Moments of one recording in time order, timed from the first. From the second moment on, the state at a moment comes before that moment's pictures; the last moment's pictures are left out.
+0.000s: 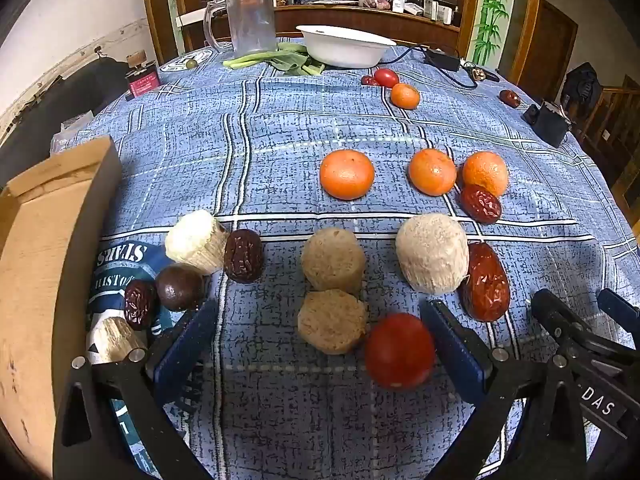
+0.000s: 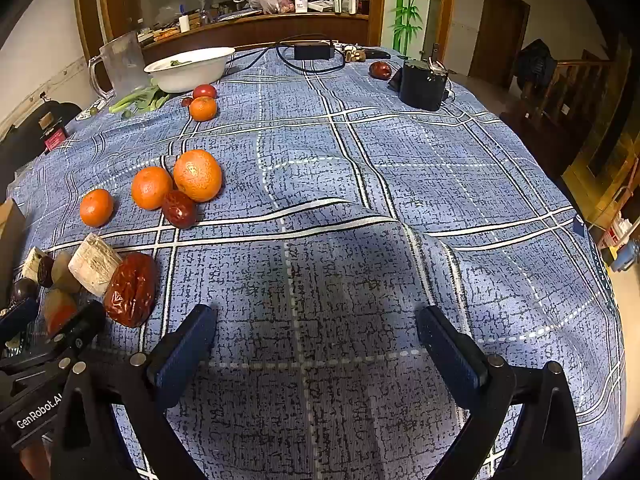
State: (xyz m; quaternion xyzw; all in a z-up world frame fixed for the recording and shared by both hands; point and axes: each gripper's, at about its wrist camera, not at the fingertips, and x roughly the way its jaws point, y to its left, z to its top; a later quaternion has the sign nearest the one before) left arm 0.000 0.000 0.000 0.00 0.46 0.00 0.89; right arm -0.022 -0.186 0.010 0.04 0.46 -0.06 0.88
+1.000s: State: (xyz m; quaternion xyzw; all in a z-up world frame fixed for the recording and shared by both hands) left arm 0.003 0.002 0.001 0.02 0.49 -0.04 0.87; right arm -0.026 -0.187 0.009 0.04 0.49 -0.07 0.87
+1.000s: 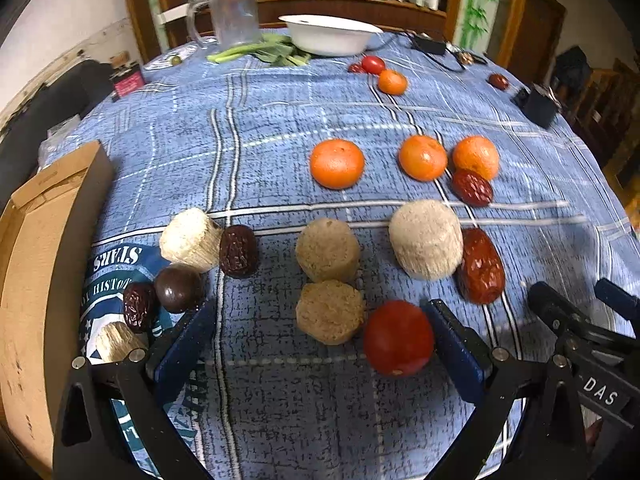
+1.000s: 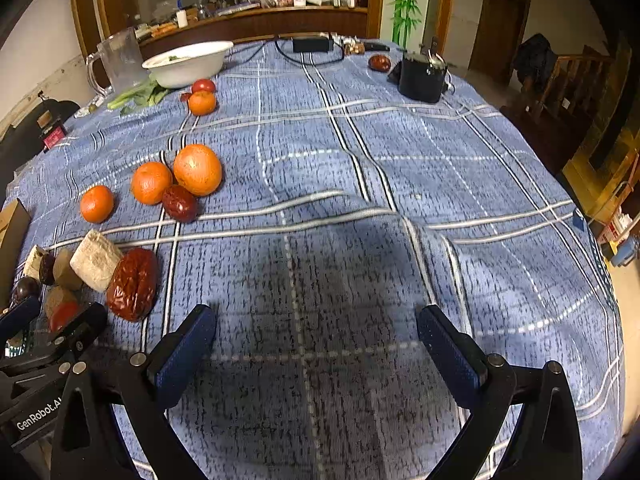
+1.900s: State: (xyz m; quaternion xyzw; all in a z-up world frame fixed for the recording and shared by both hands) left arm -0.134 0.064 0.116 0.01 0.29 -0.04 0.95; right arm -0.141 -0.138 0.104 0.06 0.27 -0.09 0.96
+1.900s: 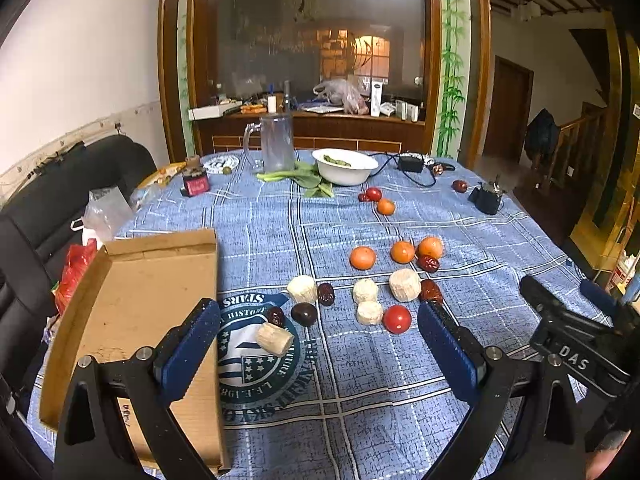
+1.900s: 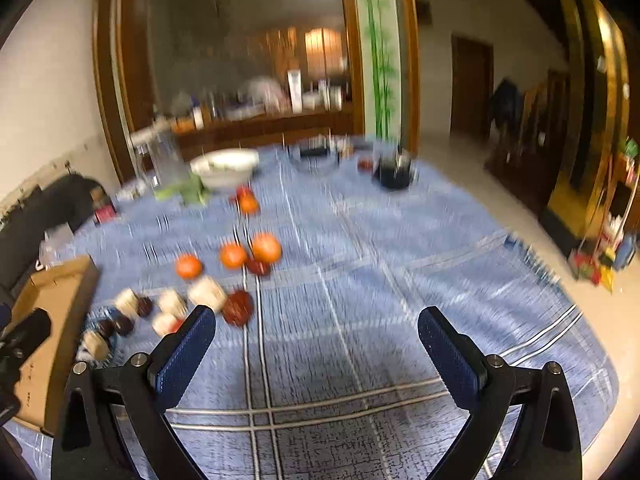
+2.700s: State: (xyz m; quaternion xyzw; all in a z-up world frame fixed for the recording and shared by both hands) left arm -0.175 0.077 0.134 0.01 0.25 -0.04 0.97; right arm -0.181 -0.109 0.125 0.01 0.21 -0.09 0.97
